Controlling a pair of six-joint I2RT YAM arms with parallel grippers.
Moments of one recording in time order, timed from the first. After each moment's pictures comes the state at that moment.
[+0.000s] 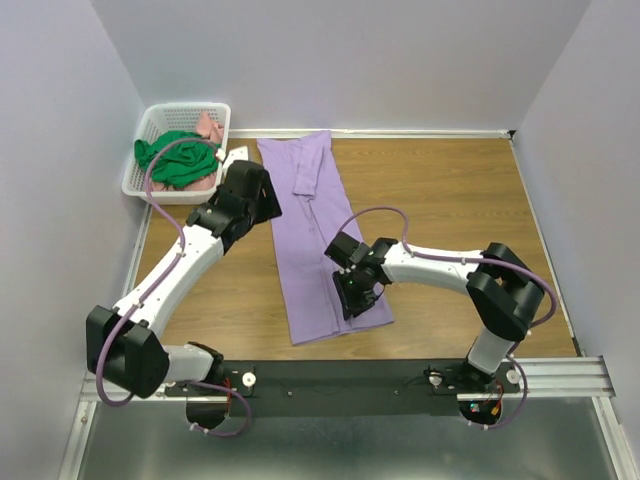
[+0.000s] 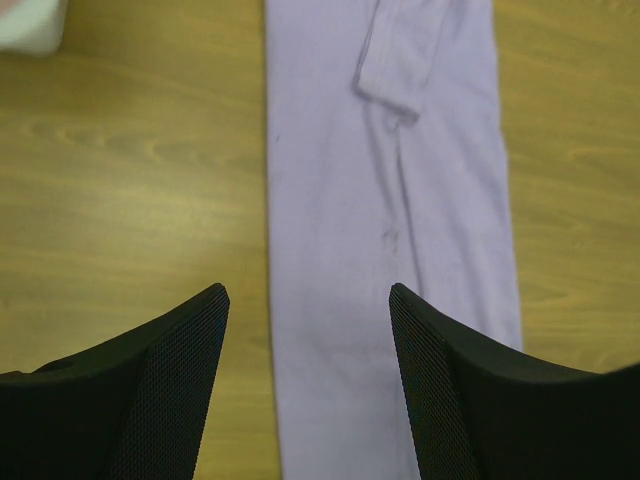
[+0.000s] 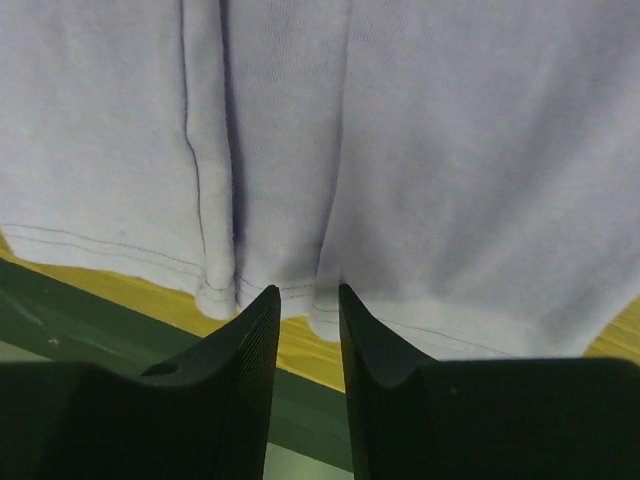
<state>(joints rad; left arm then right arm) -0.41 1.33 1.18 -0.52 -0.28 -0.56 0.94 1.72 1.08 -0.68 -0.12 0.64</state>
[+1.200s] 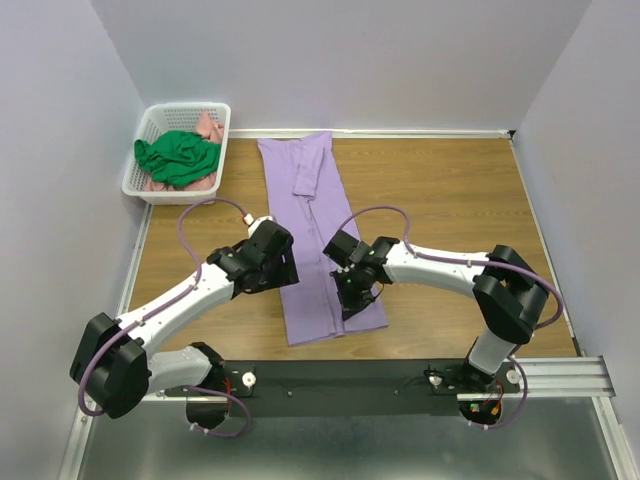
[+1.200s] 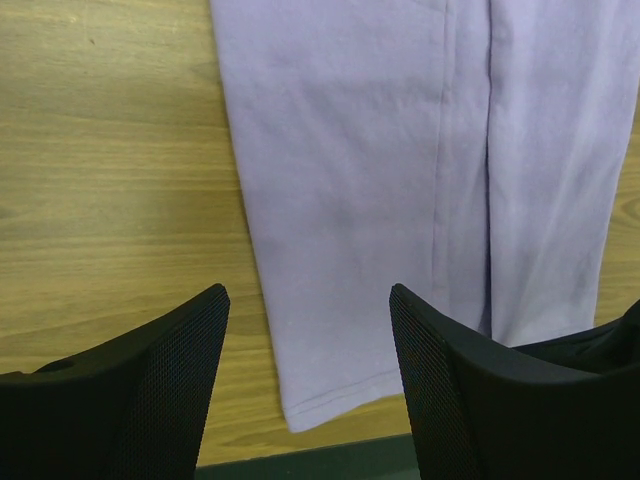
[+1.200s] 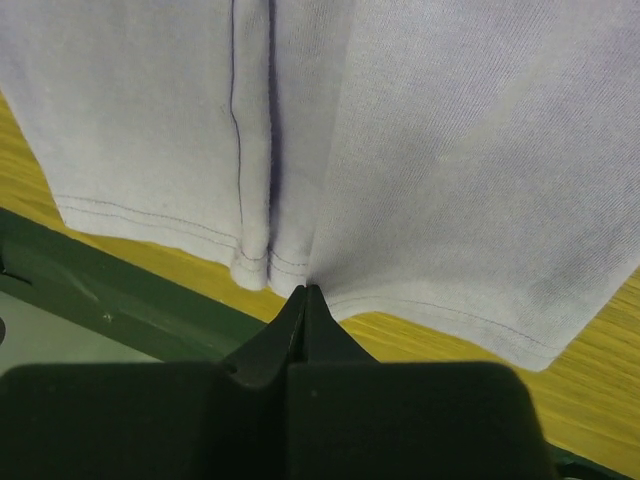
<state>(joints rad) -0.66 1.17 0.78 -0.62 -0.15 -0.79 0.96 1.71 1.10 -0.70 -0.16 0.71</state>
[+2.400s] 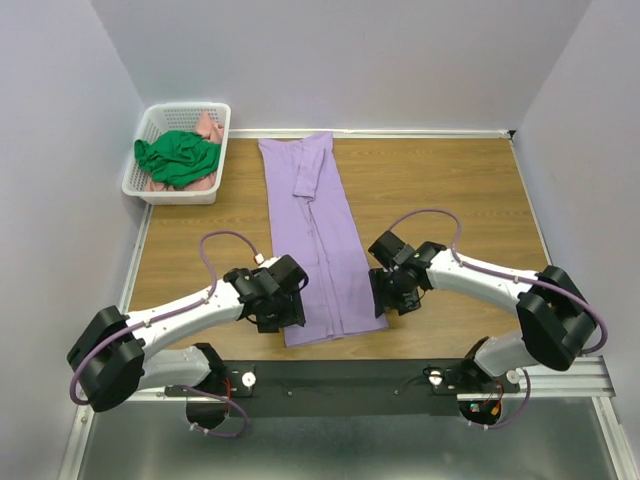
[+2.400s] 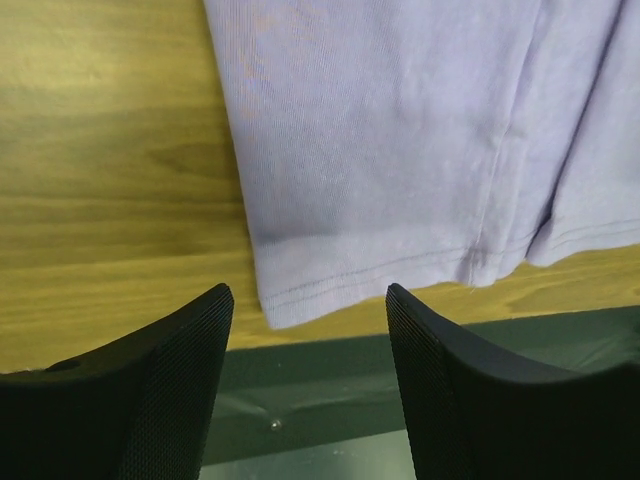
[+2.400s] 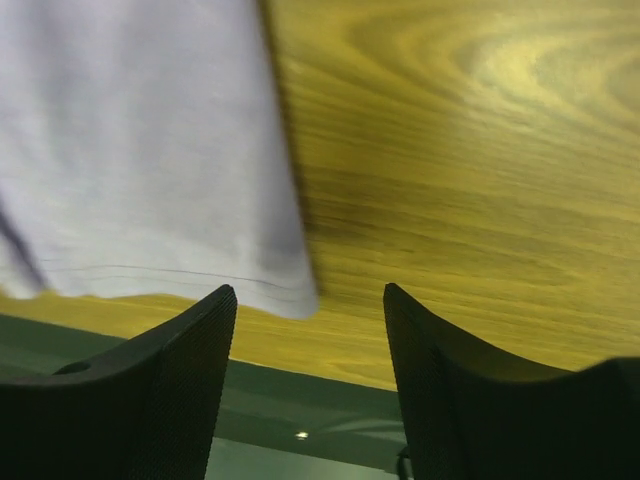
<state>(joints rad) -0.87 1.17 0.66 -0.73 -0.04 -1.05 0.77 1.45 0.85 -0.73 -0.02 0.68</state>
